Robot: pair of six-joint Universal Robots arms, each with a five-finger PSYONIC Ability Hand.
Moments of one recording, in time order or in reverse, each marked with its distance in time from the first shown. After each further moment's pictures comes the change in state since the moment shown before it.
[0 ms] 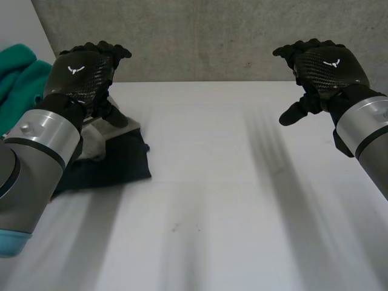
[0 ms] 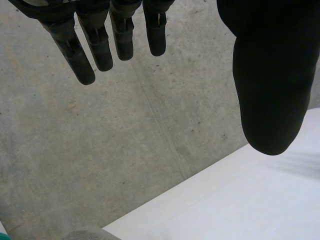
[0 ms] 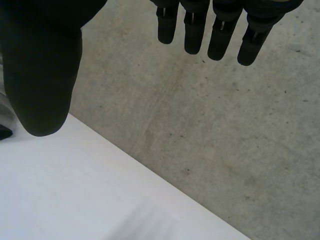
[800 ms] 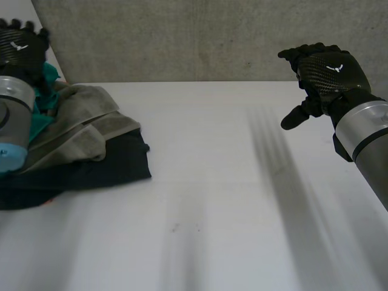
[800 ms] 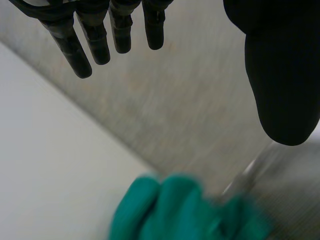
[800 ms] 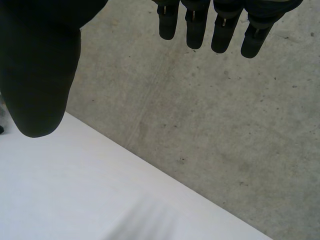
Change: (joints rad) left arm 0.351 -0.367 0.290 0.203 0.008 0.467; right arm 0.014 0.011 0.006 0.003 0.065 0.025; left_hand -0.069 -0.073 -0.068 -0.073 -0.053; right_hand -0.046 -0.053 -0.072 -0.071 -0.056
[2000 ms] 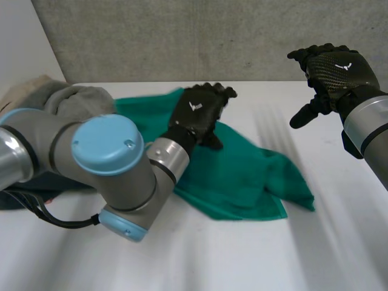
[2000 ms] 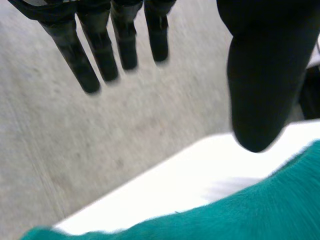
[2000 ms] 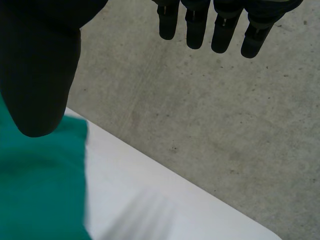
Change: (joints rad) left arm -0.636 -0.179 0.024 -0.007 0.081 -0.527; right arm -0.041 0.020 -0.043 0.057 -0.005 -0.018; left_hand 0.144 0.179 0.195 0.190 0.172; right_hand 0.000 0.000 0.000 0.000 0.000
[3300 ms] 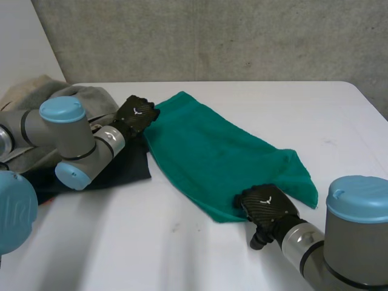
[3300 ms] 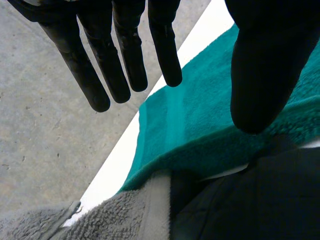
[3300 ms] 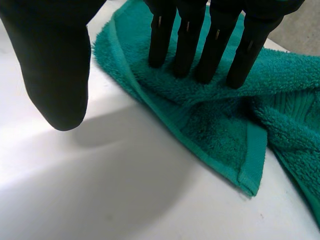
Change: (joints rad) left arm 0.437 -0.371 0.371 -0.191 0.327 0.588; right arm 0.183 0.223 0.428 -0.166 -0.065 -0.168; left_hand 0.281 0.241 0.222 0.234 0.232; right_hand 0.297 0.311 0.310 0.313 0.304
